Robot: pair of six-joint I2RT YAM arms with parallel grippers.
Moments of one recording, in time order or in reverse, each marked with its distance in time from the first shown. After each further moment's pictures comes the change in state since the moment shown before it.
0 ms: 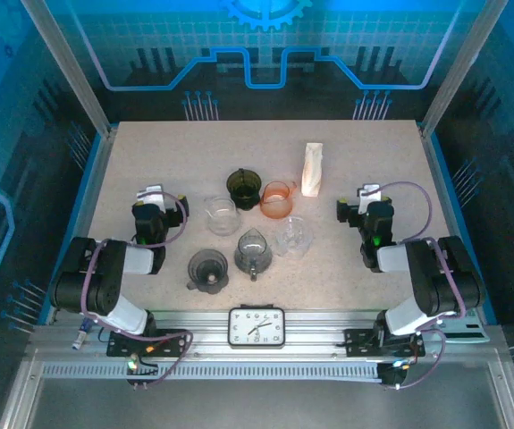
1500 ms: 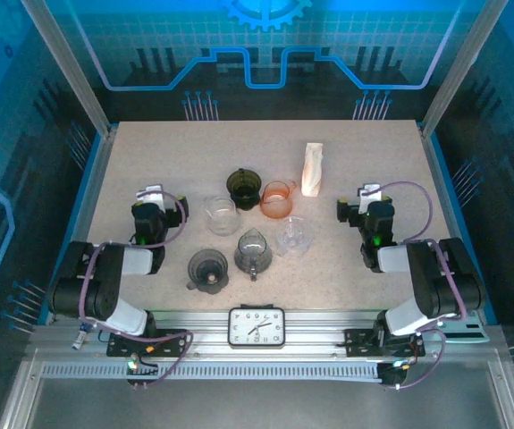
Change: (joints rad) left arm 0.000 -0.062 0.017 -0.097 -0.001 -0.001; right arm 0.000 -0.021 0.000 -0.011 -0.001 0.000
